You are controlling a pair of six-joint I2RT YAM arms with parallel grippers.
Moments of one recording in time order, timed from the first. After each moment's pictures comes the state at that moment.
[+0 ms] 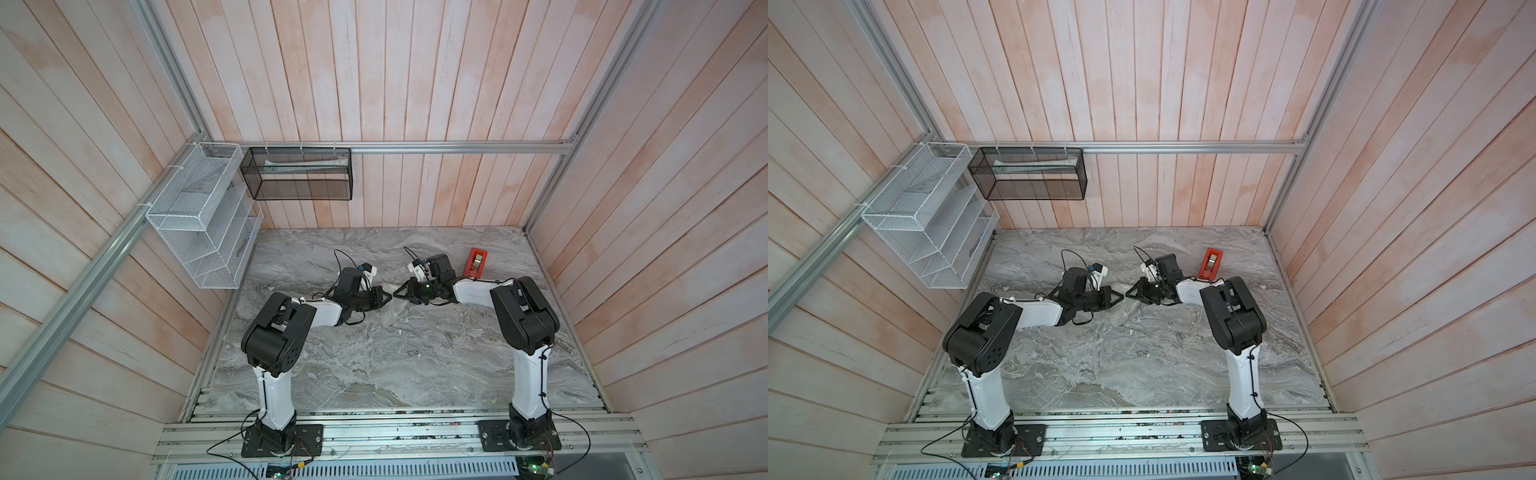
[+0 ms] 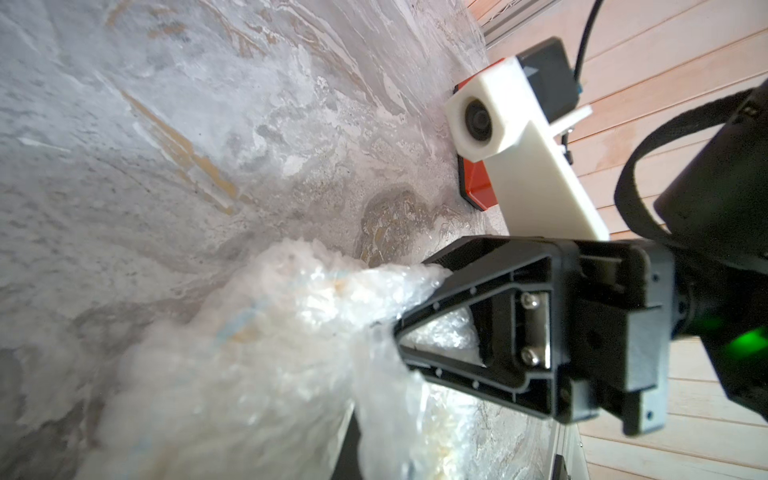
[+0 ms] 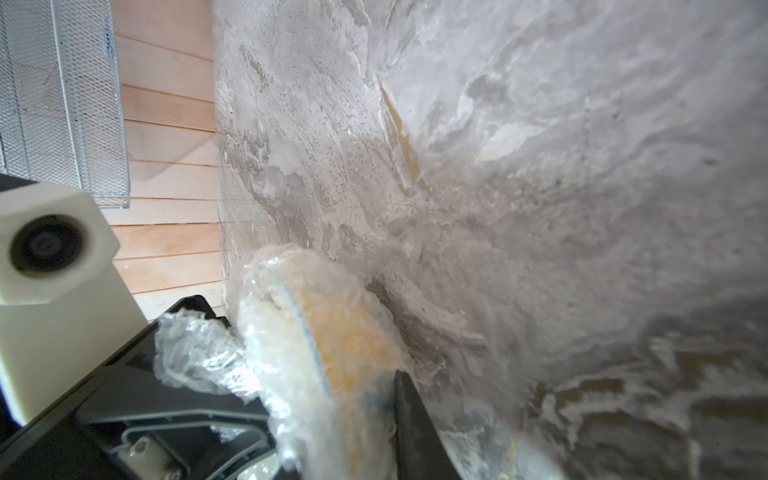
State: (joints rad) left arm -0.45 1.92 0.96 0.36 0.57 -0.66; right arm 0.46 2.09 1.25 0.02 -0.73 0.69
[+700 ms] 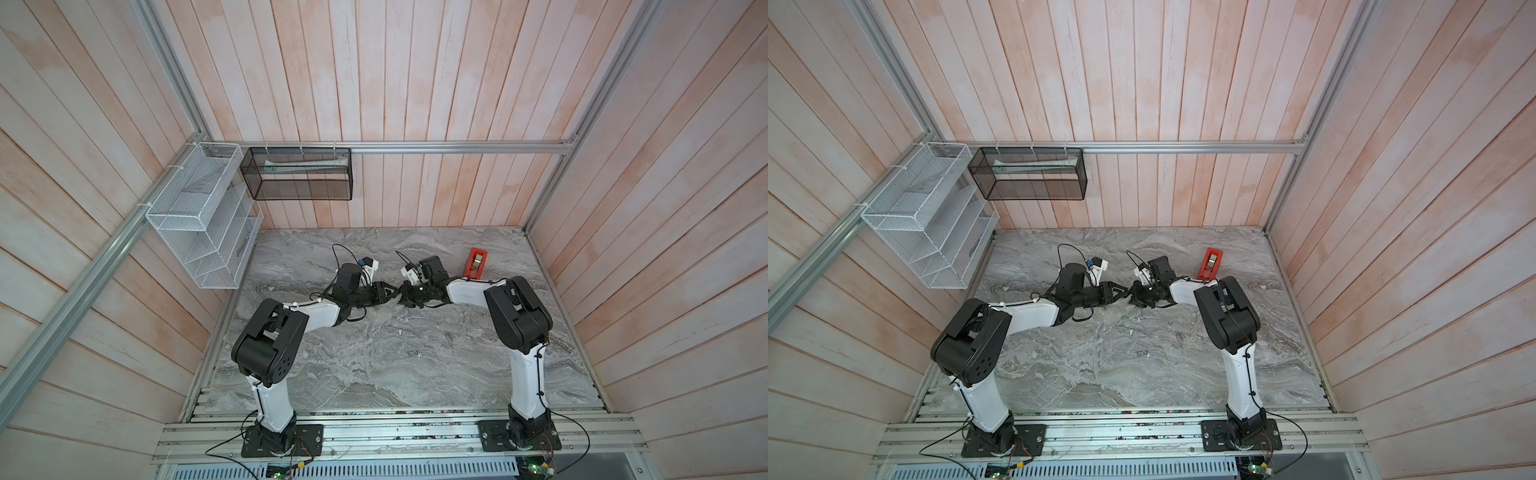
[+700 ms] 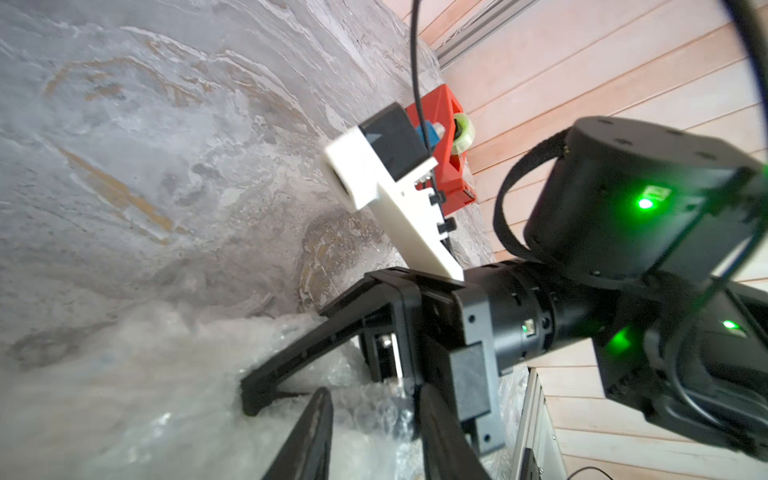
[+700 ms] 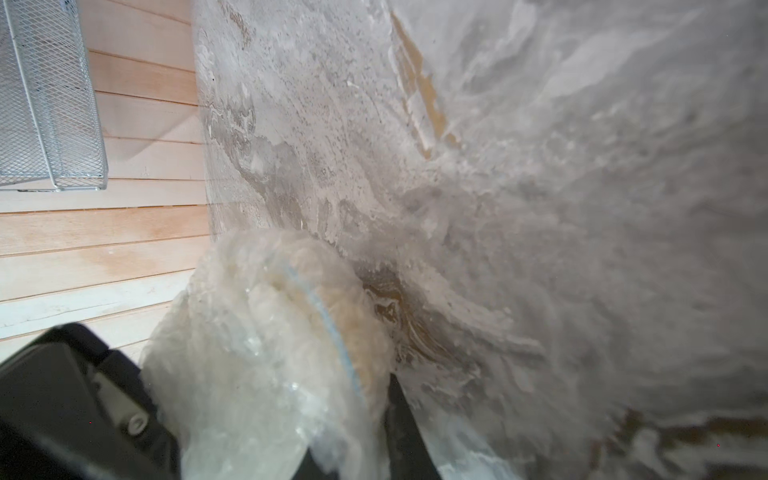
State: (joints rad) left arm -0.46 1.81 0.93 0.38 0.60 -0.69; right arm 0.50 2.11 1.29 -0.07 -0.72 0.69
